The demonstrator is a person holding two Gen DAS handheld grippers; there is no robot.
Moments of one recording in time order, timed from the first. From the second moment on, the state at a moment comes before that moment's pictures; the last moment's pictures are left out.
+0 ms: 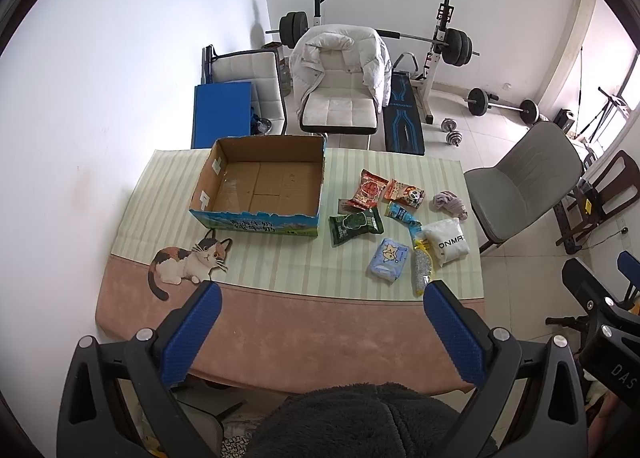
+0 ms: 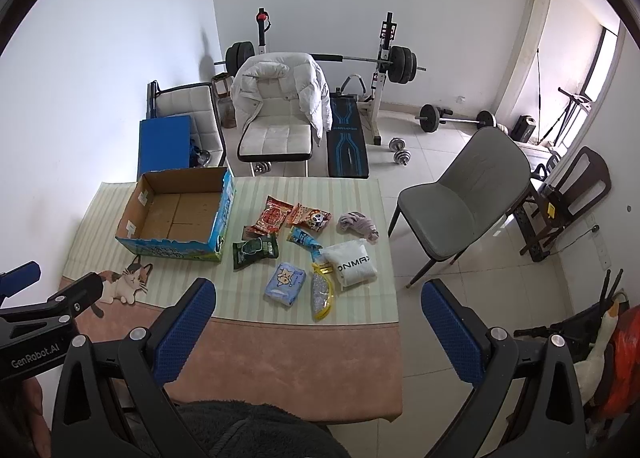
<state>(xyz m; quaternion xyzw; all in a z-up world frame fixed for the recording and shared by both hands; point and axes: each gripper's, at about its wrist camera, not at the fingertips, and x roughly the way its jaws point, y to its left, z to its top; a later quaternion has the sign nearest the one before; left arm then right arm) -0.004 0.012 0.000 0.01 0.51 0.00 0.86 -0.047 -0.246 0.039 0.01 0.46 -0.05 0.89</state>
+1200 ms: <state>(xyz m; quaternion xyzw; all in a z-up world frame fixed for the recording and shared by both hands) -0.005 0.008 0.004 0.01 0.50 0.00 0.86 -0.053 -0.245 0.052 0.01 0.45 -0.04 0.89</state>
